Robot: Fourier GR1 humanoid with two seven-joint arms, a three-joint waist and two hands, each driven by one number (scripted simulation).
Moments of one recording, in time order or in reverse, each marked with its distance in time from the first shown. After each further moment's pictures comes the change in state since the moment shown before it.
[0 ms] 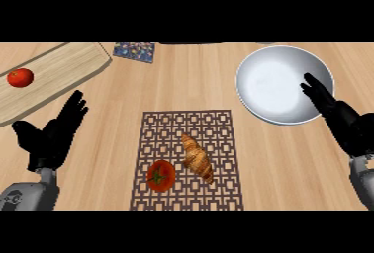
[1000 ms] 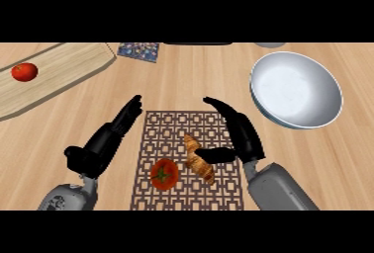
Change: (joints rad) left arm -0.012 -0.110 -0.235 -0.130 -0.079 -0.124 -0.074; right arm -0.149 0.386 0.357 0.170 0.530 -0.342 0.068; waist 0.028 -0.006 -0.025
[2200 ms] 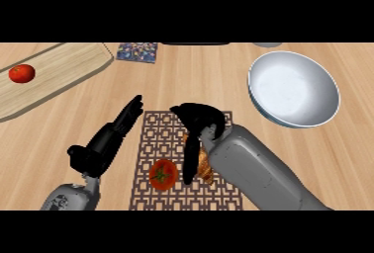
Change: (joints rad) left arm 0.000 -0.025 0.016 0.014 -0.023 -0.011 -0.002; right arm -0.414 0.097 0.048 0.062 -0.236 0.807 0.827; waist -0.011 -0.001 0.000
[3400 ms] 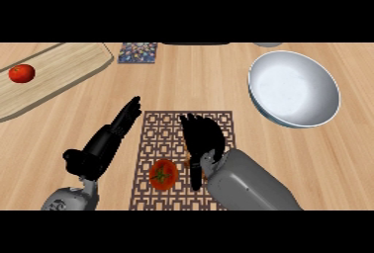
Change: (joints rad) left arm 0.029 -0.035 0.041 -0.030 -0.040 -0.042 0.007; right arm 0.156 0.013 0.115 -0.038 0.375 -0.076 -0.064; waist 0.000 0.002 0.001
